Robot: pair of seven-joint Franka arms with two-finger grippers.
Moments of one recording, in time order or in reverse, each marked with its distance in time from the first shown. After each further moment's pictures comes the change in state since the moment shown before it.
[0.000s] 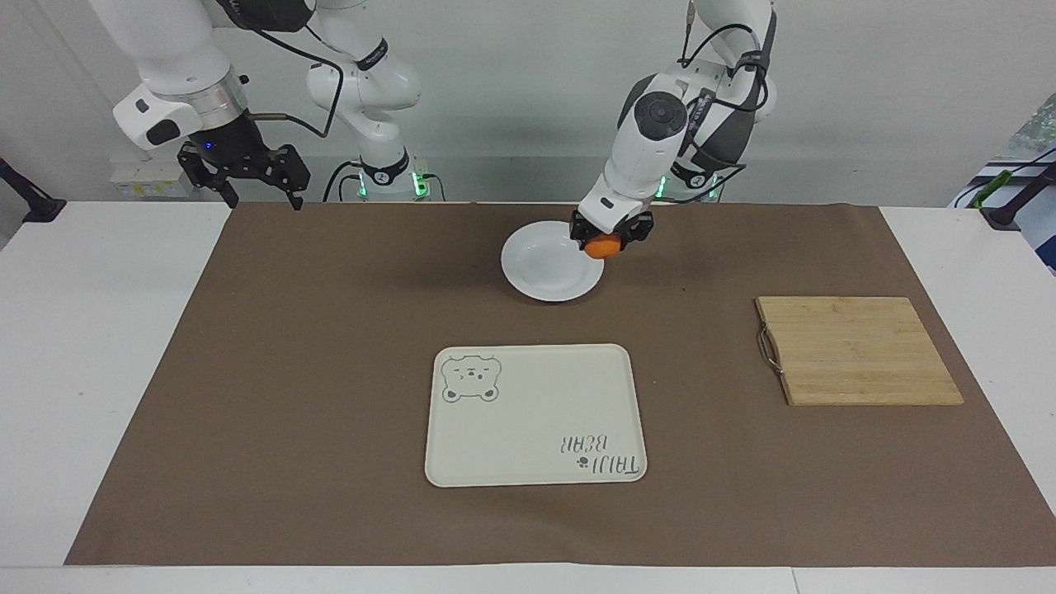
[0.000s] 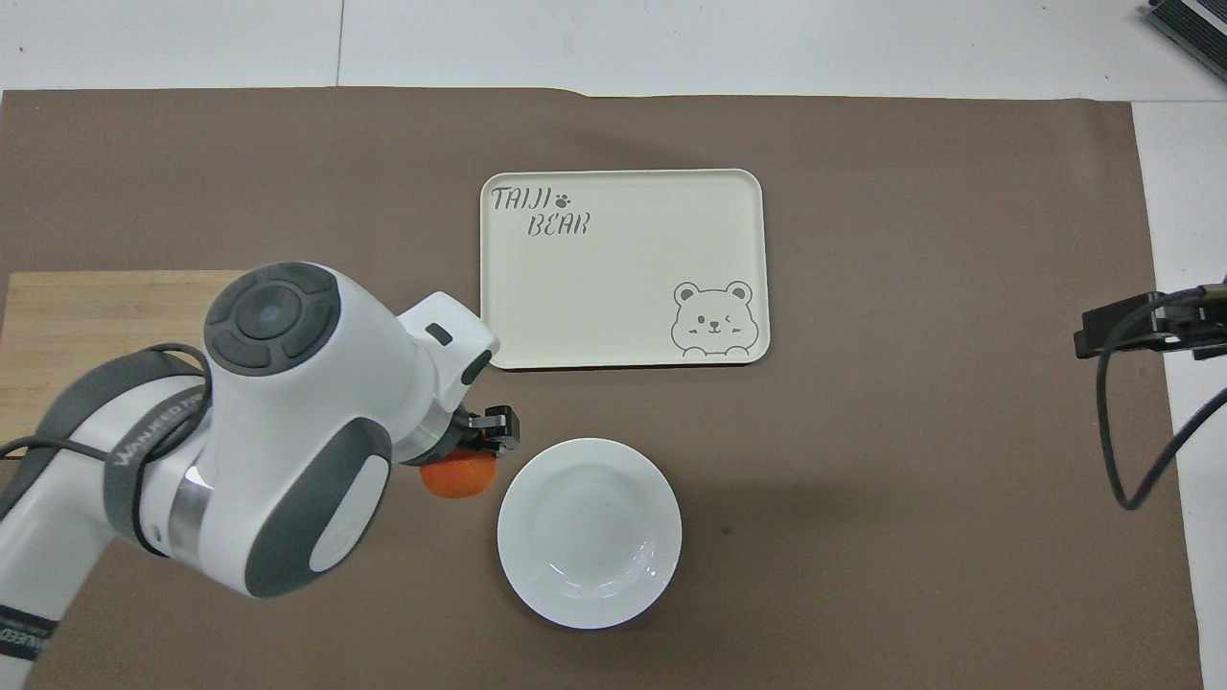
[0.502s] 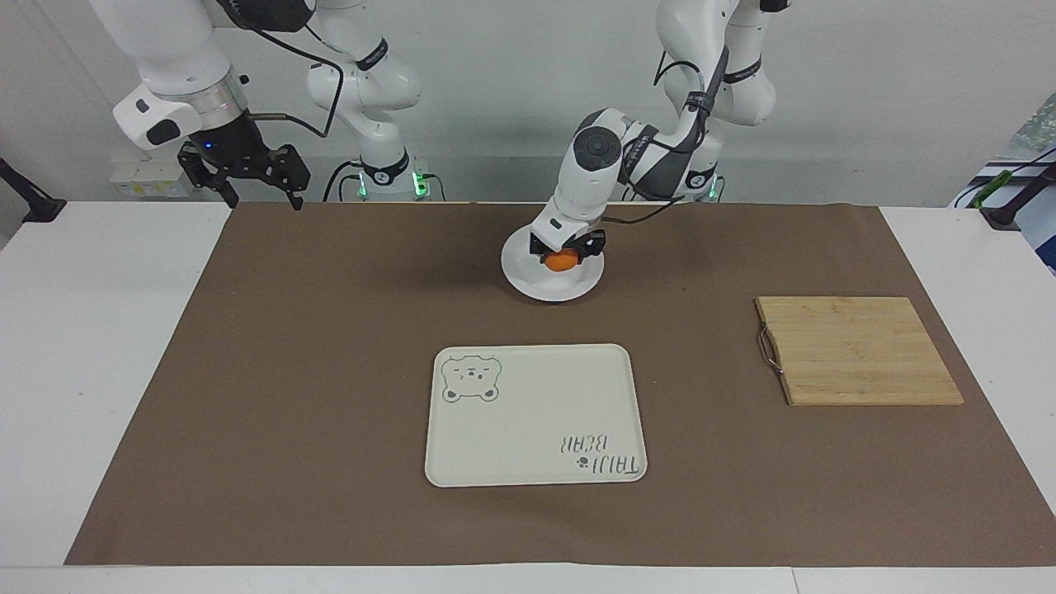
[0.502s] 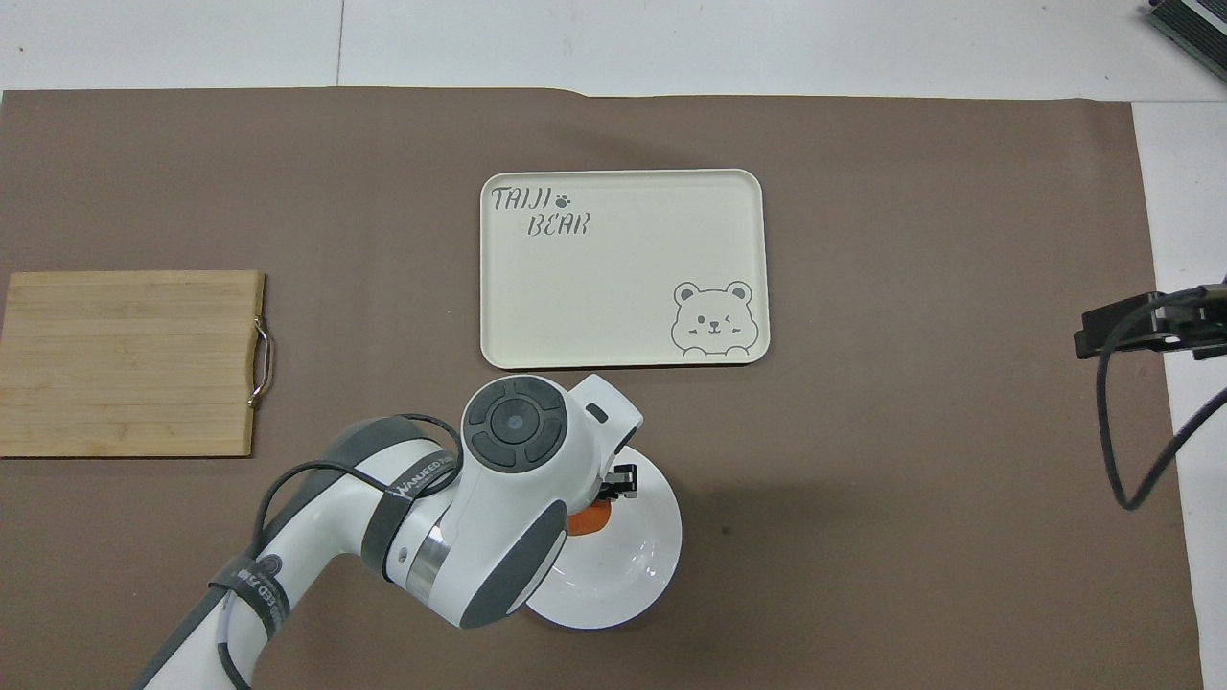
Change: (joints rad) left arm -0.117 0.111 0.000 -0.014 -0.008 0.103 -0.089; right arm 0.000 0.000 0.000 0.000 0.000 0.000 0.000
